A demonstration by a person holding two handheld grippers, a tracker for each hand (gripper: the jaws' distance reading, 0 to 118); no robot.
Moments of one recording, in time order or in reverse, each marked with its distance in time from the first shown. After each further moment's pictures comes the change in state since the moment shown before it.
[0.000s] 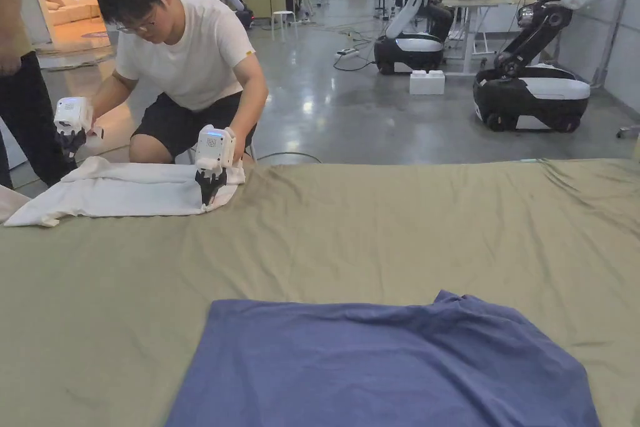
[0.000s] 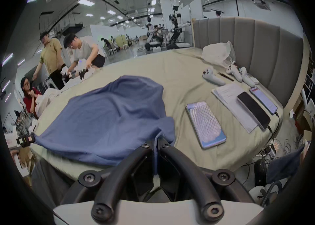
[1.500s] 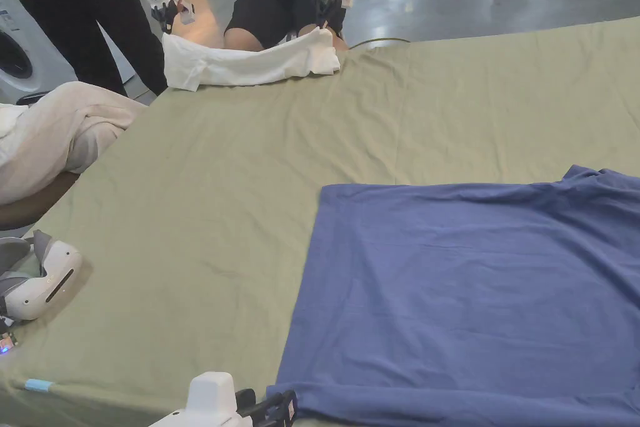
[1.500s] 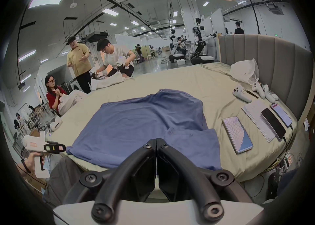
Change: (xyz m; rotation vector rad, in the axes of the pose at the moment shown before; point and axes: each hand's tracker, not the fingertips) left arm -0.025 -0.029 -0.021 -0.160 0.057 -0.024; right arm -0.078 0.006 0.048 0.126 0.197 0.077
